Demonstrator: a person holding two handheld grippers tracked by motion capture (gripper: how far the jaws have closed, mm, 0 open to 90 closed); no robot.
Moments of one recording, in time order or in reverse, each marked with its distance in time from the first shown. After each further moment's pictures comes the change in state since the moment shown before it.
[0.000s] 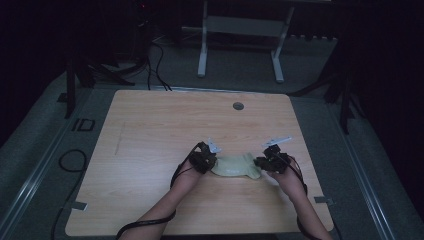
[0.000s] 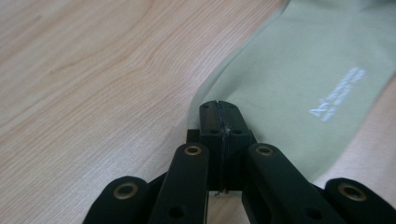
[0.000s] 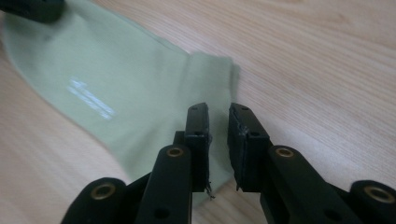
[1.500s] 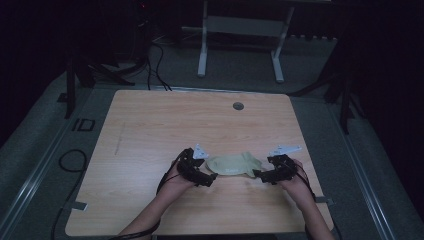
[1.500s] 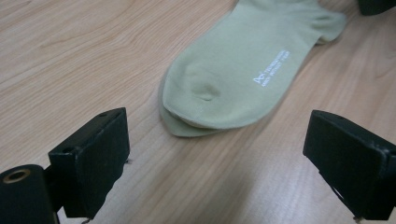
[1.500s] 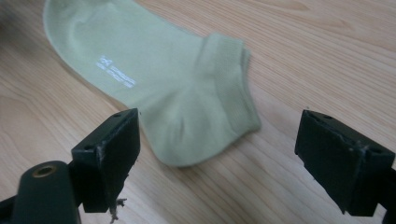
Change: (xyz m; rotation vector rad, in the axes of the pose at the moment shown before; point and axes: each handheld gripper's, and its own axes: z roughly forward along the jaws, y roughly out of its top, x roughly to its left) left arm 0.006 -0.034 -0.039 -0.110 -0.144 -0.055; right arm -0.002 -0.030 -0.014 -0.121 0.052 -0.058
